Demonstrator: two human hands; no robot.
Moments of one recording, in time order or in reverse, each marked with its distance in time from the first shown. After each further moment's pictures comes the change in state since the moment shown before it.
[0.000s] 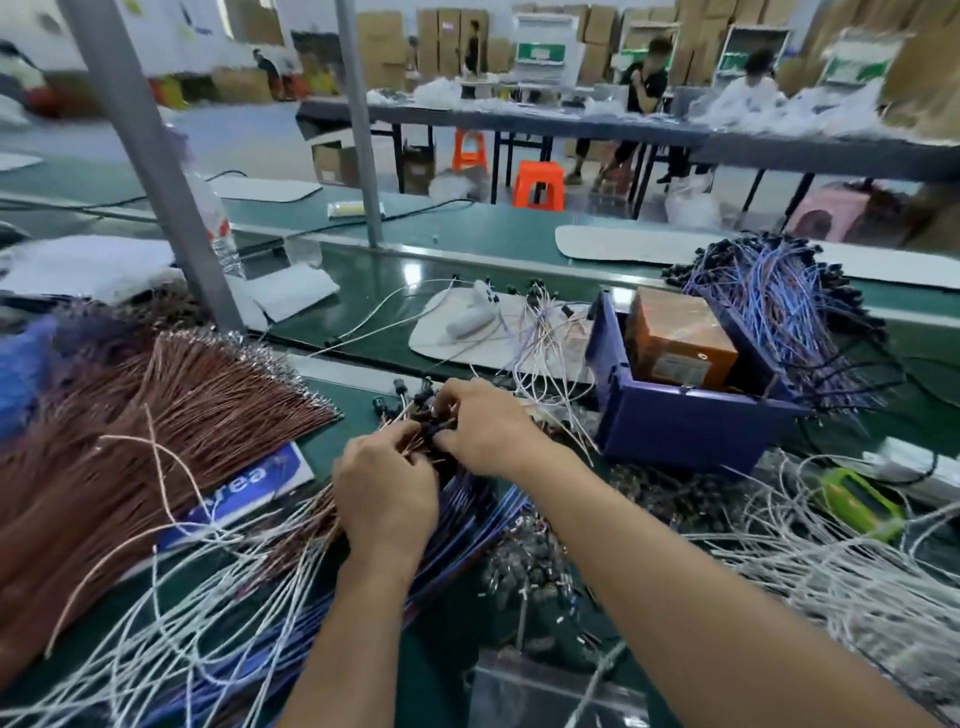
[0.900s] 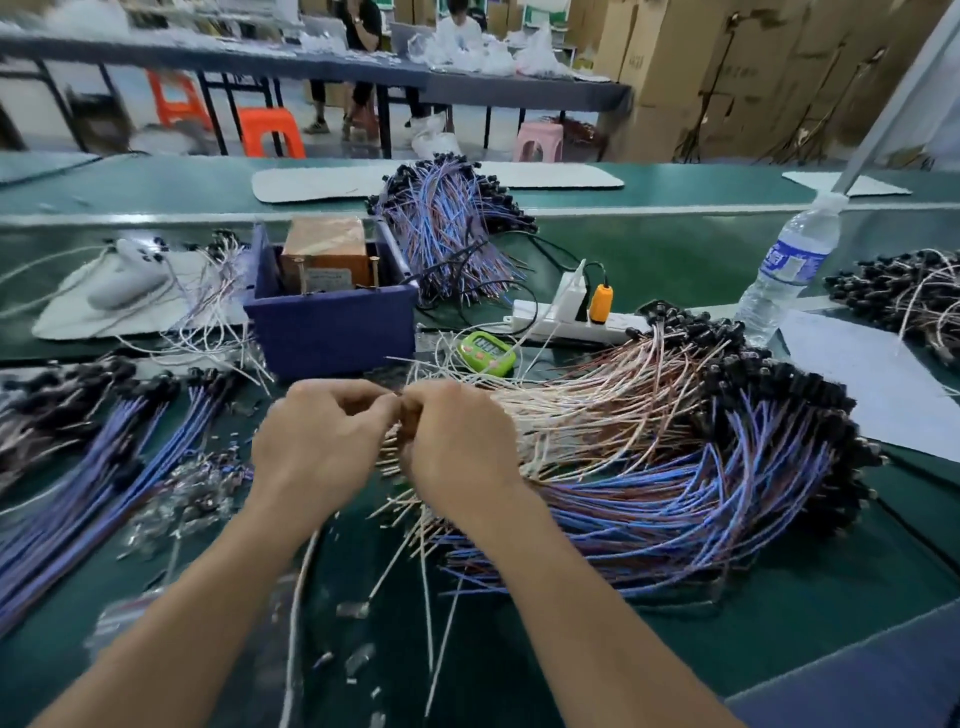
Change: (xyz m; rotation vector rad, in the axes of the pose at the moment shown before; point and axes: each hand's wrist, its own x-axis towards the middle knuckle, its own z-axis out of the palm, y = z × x) left_hand -0.158 0.173 0.023 -0.209 -0.603 0.345; right_hand -0.252 0.140 -0.054 -0.060 0.569 0.386
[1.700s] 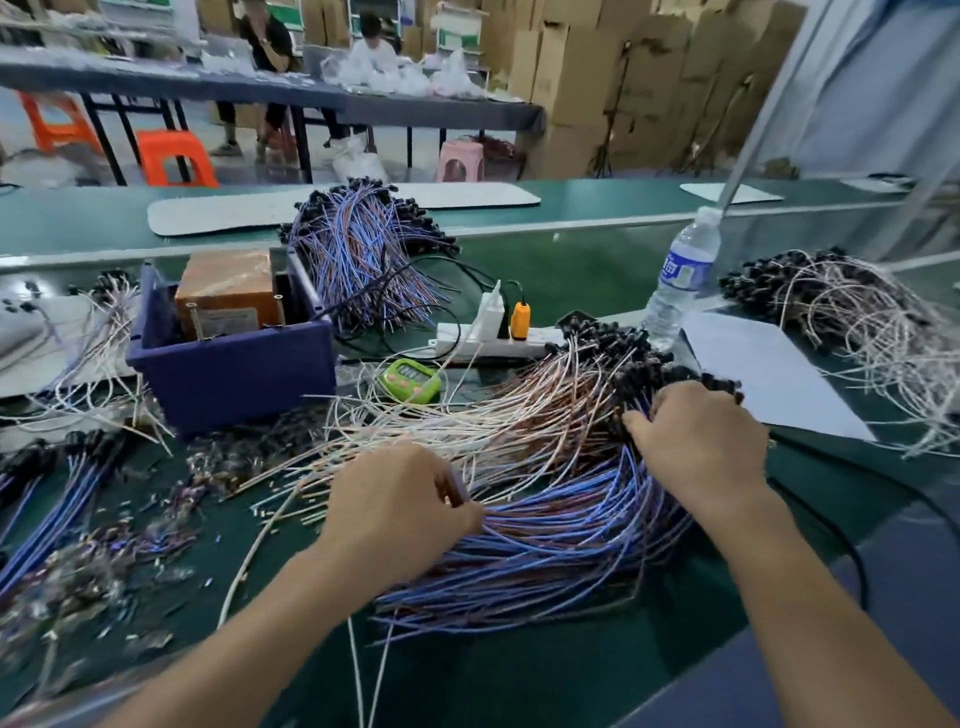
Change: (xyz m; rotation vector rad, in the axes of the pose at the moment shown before) left_hand -0.025 0.054 0.067 0.323 -0.366 0.379; right_hand -0.037 0.174 -0.141 -0.518 0.177 0.633
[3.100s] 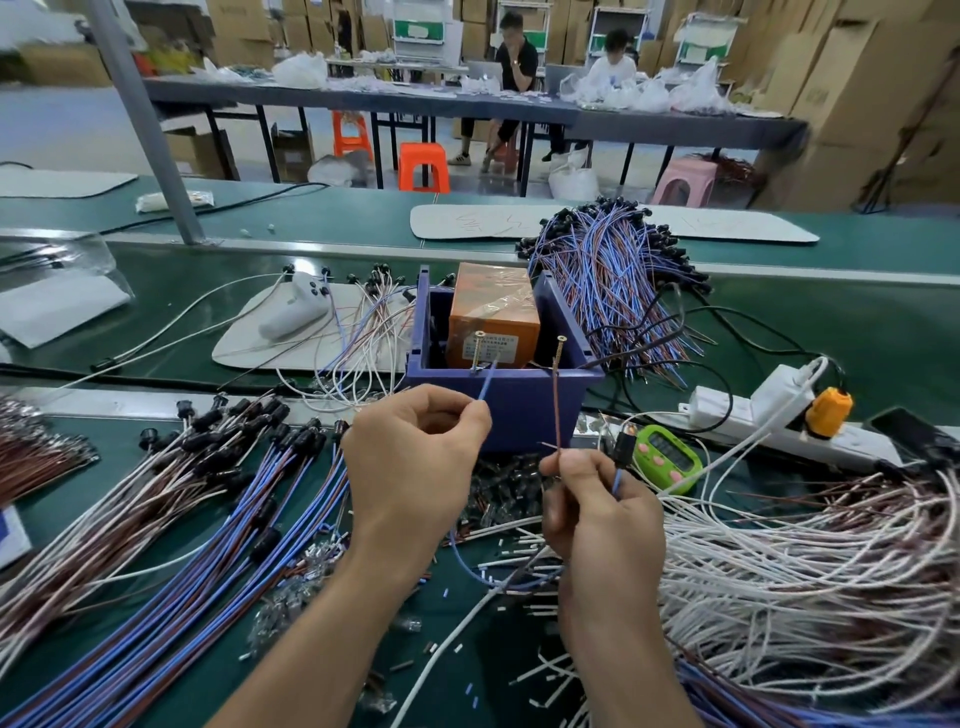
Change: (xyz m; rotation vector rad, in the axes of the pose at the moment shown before) left_hand 0.030 -0.140 -0.068 -0.634 0.825 -0.368; right_hand -0.089 -0.268 0.081 1.782 -0.558 0.056
